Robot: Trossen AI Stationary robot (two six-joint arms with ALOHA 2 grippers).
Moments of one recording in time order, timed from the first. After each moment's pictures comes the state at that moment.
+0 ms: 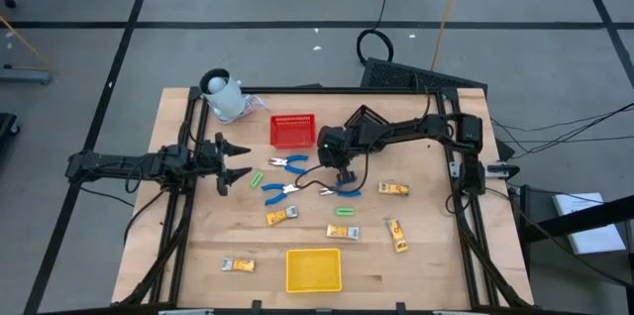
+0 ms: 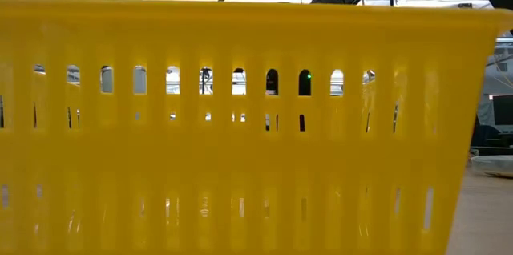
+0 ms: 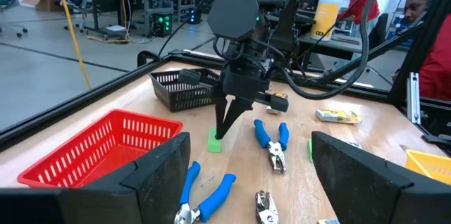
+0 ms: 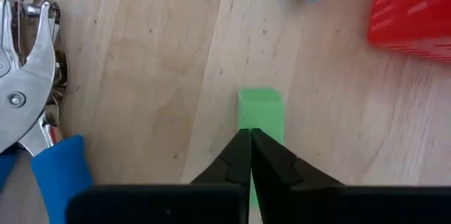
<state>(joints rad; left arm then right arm) -0.02 0.17 0.05 0.06 -0.19 -0.14 -0.18 1.98 1.28 -0.46 -0.02 -0.43</state>
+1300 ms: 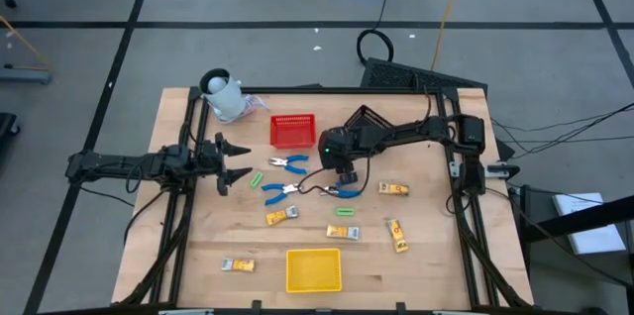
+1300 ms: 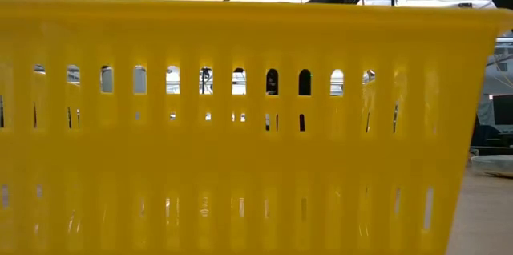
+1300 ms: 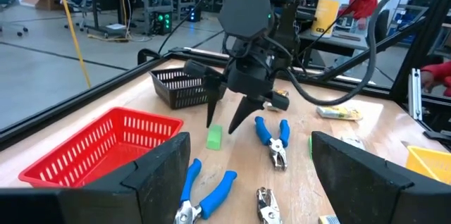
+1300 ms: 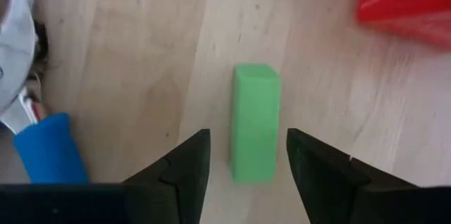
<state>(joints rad) -0.02 0.17 0.05 0.05 -0.19 -0.14 -0.16 1.95 1.28 -0.48 0.09 -0.43</state>
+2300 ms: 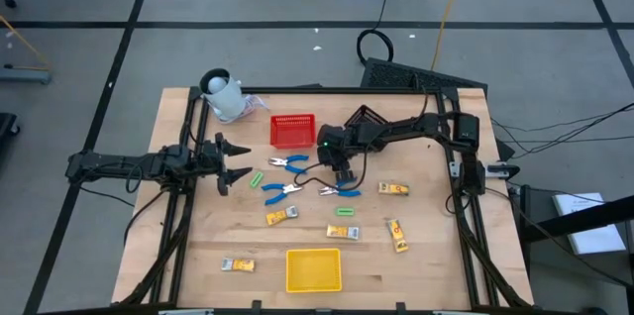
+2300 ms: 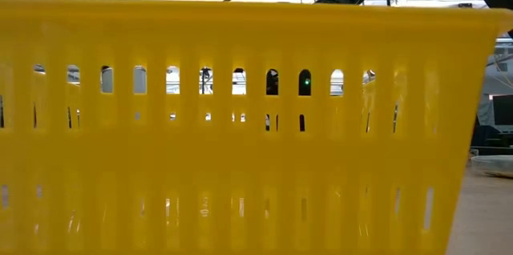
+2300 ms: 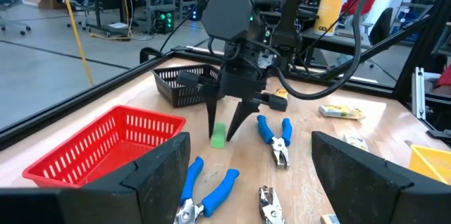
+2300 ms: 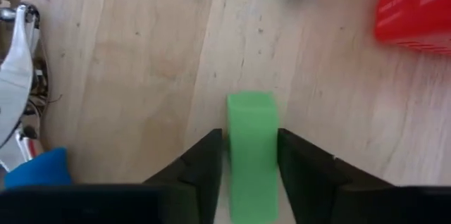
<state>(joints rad) -0.02 0.17 0.05 0.04 -0.19 -0.14 -0.21 2.00 1.28 -0.41 -0.04 -0.42</state>
